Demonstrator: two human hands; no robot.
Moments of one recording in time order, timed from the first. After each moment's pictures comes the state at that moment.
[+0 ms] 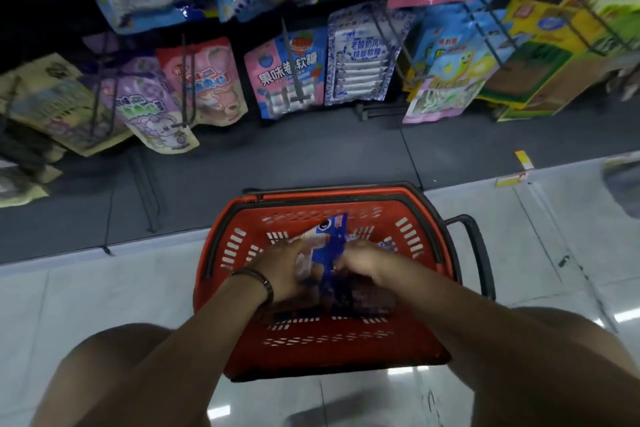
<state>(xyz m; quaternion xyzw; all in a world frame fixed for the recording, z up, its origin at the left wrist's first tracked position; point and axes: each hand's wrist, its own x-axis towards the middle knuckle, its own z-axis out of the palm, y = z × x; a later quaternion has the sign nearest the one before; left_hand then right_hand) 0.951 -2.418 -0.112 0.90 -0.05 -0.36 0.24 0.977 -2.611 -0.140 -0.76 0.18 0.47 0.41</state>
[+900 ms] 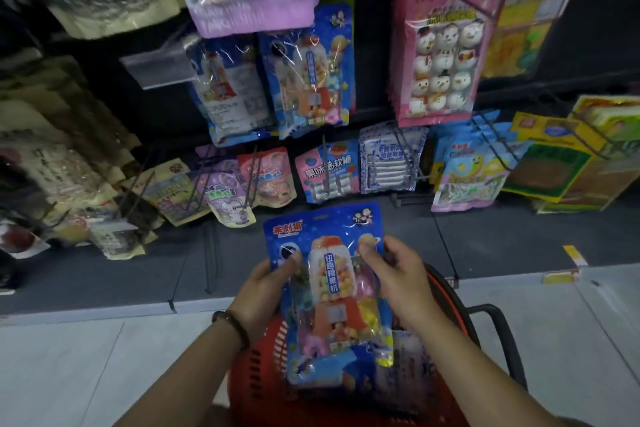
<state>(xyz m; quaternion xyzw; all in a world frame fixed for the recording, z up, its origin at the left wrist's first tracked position) 0.944 -2.417 0.006 0.65 0.22 -0.10 0.72 0.994 -2.643 -0.033 -0.70 -0.01 0.08 0.71</state>
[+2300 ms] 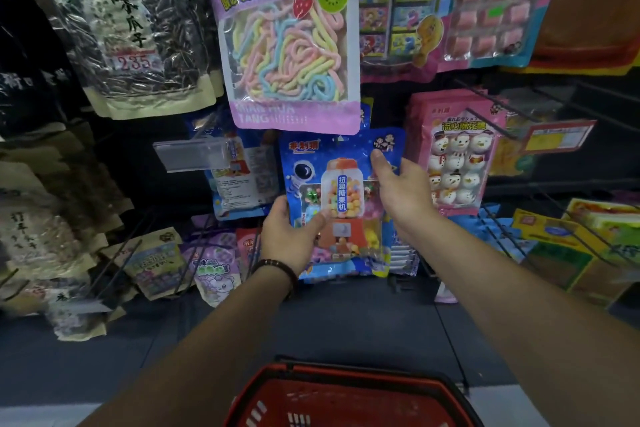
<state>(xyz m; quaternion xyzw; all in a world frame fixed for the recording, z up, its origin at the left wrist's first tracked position) 1.123 -2.413 0.089 0.74 0.08 0.18 0.65 1.180 -2.584 0.149 -0.74 0.00 -0.10 0.67</state>
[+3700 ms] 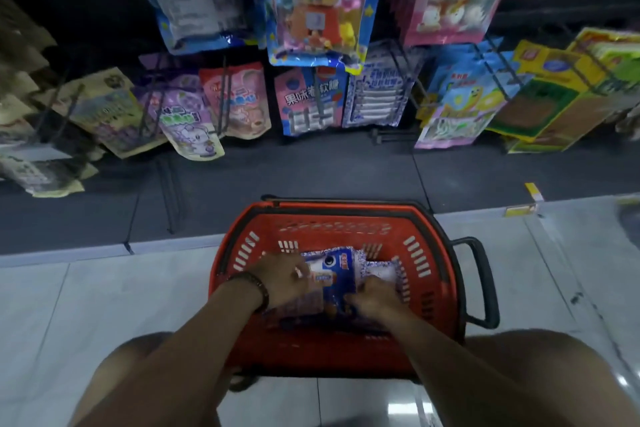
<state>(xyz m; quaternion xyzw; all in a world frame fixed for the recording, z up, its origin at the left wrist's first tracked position) 0.931 -2.396 -0.101 0.90 -0.01 -0.37 0.22 0.924 -2.621 -0.169 -0.86 0.13 0.41 0.29</state>
